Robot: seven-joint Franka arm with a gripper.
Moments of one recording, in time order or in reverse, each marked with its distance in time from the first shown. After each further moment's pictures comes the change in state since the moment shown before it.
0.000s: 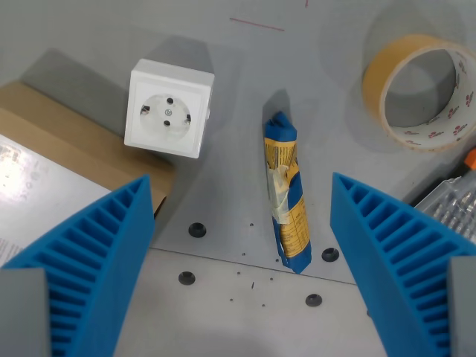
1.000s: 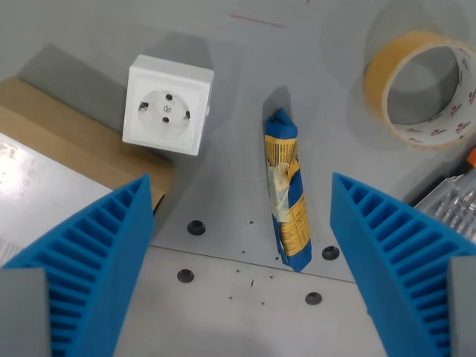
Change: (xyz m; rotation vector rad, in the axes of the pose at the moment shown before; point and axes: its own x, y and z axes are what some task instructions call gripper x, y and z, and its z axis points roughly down) arm -0.002 0.000 0.006 0.001 -0.012 -0.005
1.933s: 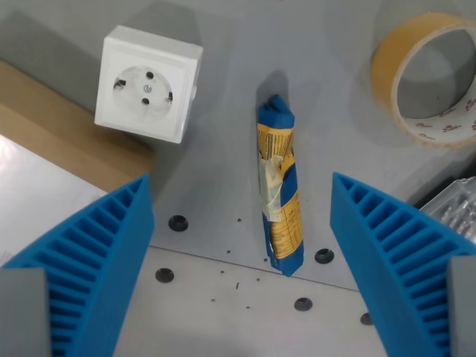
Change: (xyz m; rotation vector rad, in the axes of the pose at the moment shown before) arm -0.018 0.008 0.039 0.002 -0.020 -0.046
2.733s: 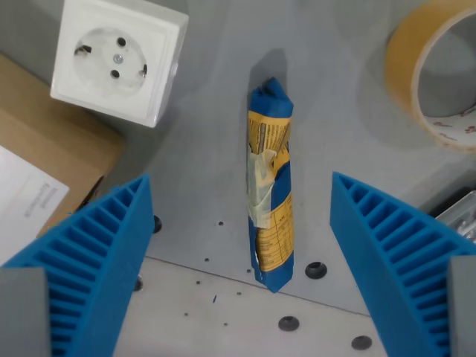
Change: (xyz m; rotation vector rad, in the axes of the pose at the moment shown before) arm -0.026 0.007 0.049 -0.007 0.009 -0.067
